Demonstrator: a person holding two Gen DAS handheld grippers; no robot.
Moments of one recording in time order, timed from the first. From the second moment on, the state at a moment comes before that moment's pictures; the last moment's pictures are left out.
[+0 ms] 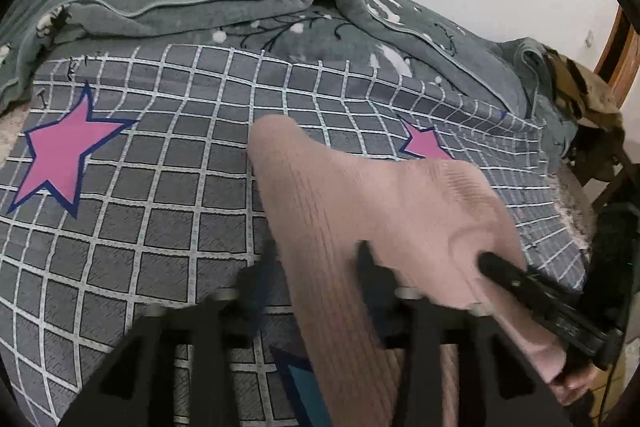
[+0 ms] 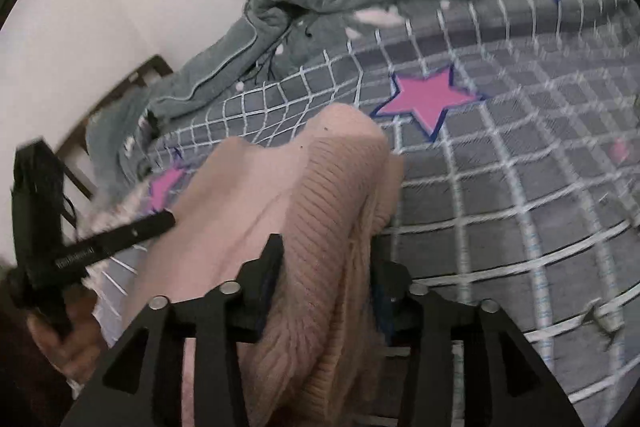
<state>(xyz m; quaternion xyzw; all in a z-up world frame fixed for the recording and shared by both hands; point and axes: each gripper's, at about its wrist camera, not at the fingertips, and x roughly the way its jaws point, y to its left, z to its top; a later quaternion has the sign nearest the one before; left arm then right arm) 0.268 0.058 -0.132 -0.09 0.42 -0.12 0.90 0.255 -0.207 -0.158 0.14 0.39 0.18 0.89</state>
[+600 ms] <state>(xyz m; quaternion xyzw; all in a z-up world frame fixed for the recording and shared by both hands) 0.210 0.077 -0.128 -0.10 0.42 -0.06 0.90 0.179 -0.199 -0.133 0.10 0.37 0.20 0.90</state>
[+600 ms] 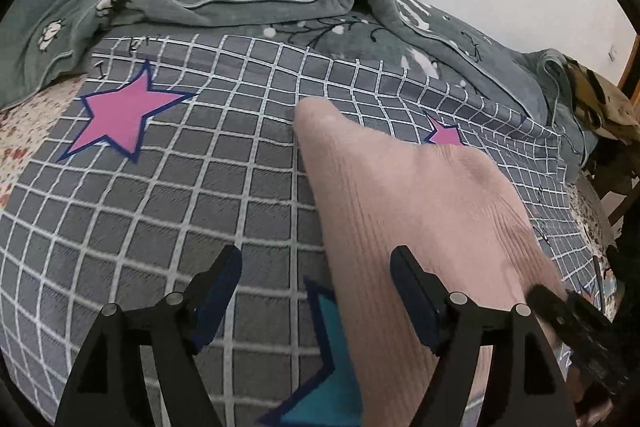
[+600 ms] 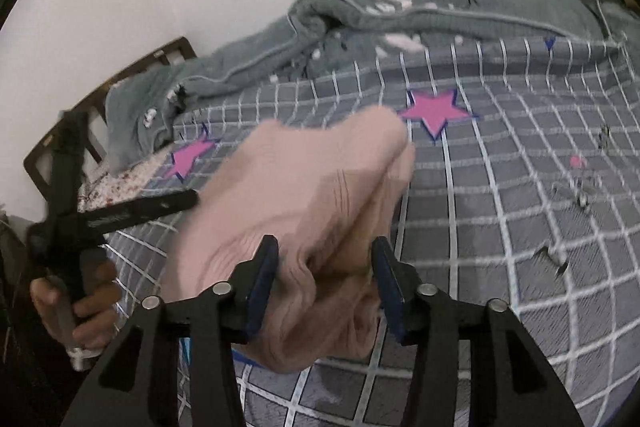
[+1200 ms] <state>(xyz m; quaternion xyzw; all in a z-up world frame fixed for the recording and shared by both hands) 0.166 0.087 -0.117 -0.11 0.42 -0.08 0.90 0.154 -0.234 -0.134 0.17 0.32 0.16 0.92</state>
